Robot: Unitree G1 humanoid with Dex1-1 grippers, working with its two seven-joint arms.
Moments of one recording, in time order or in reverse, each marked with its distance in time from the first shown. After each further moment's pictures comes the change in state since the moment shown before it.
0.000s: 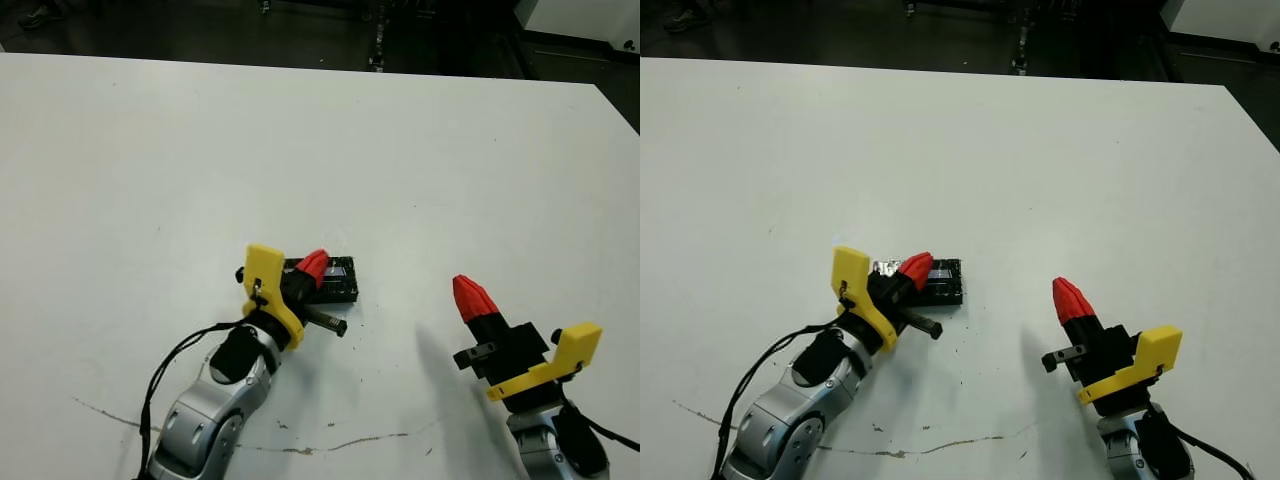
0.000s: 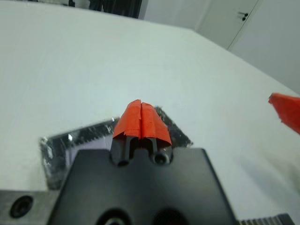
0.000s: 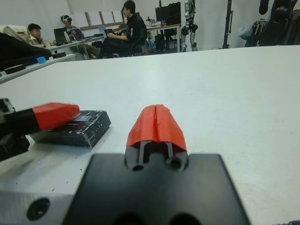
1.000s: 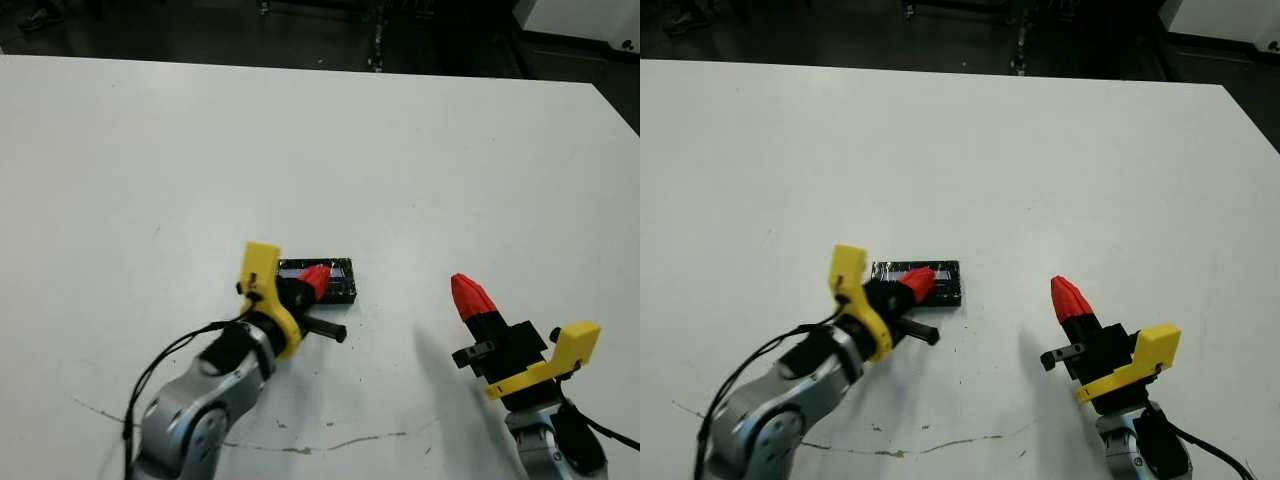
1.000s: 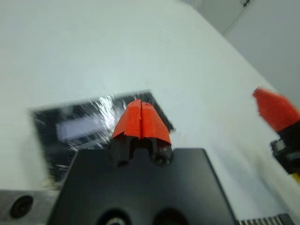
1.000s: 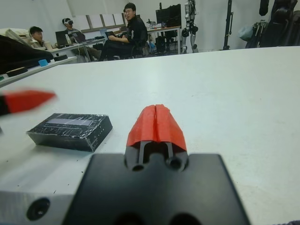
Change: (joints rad) left arm 0.032 -0.001 0.168 -0.273 -0.126 0.162 -0.034; right arm -0.007 0.003 0.002 0.001 0.007 0.000 -0.002
